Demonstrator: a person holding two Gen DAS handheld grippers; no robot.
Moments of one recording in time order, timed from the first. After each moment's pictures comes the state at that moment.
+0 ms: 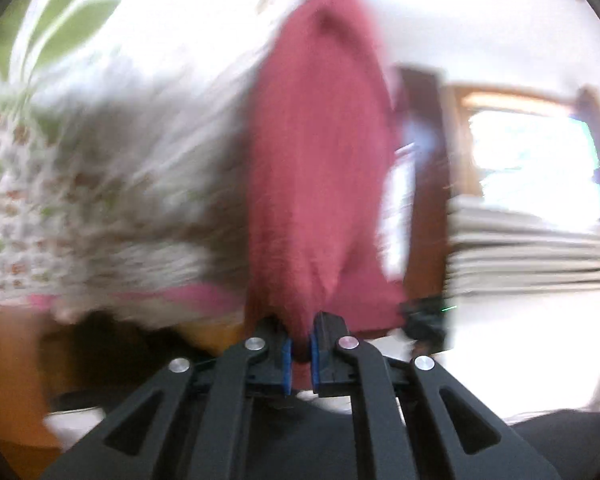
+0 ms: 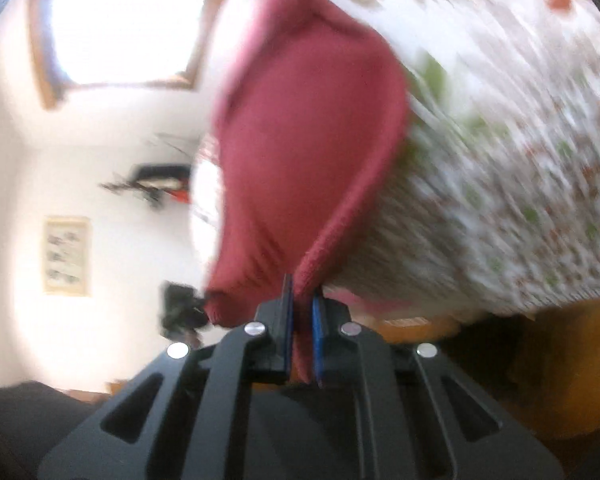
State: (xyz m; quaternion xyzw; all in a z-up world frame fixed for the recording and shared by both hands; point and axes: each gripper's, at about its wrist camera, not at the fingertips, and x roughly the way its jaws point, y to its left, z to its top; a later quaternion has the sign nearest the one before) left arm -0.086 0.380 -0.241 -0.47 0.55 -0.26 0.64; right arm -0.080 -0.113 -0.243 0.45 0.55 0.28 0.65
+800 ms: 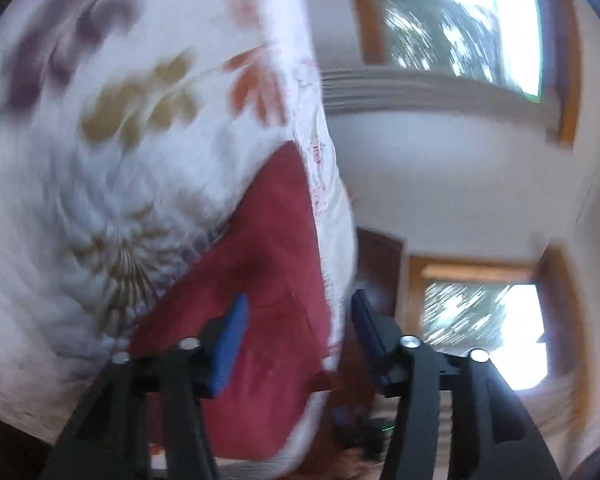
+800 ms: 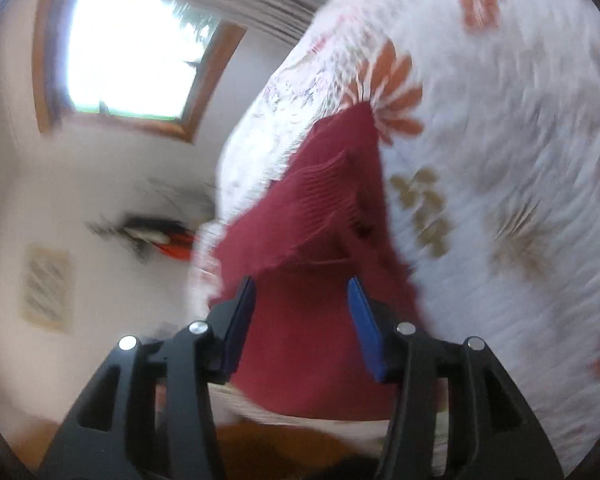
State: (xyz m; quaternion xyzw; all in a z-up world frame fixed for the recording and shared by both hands) left arm 0.087 0.404 -0.193 -0.57 0.39 -0.10 0.71; right arm 0.153 -0.140 -0.203 0.36 0.51 0.22 0.75
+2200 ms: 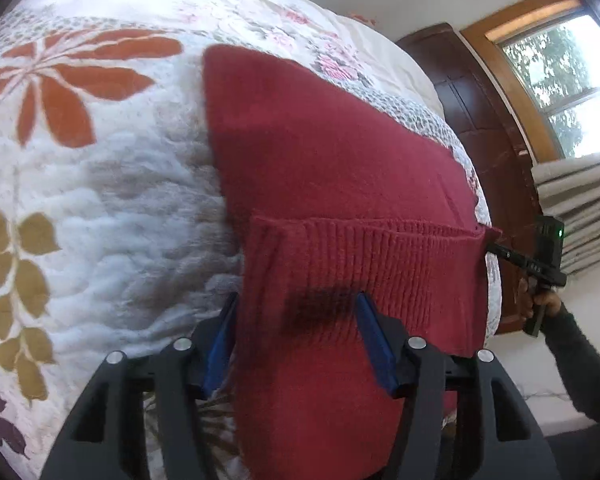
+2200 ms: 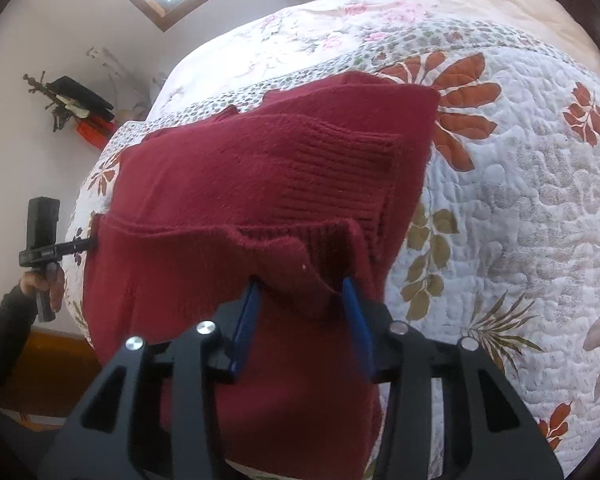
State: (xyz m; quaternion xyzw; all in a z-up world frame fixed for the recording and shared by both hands) left arm 0.171 0.347 -0.220 -0.18 0.59 -0.22 0.75; right arm 0.189 -0.050 -0.242 0.10 0.58 0.22 0.78
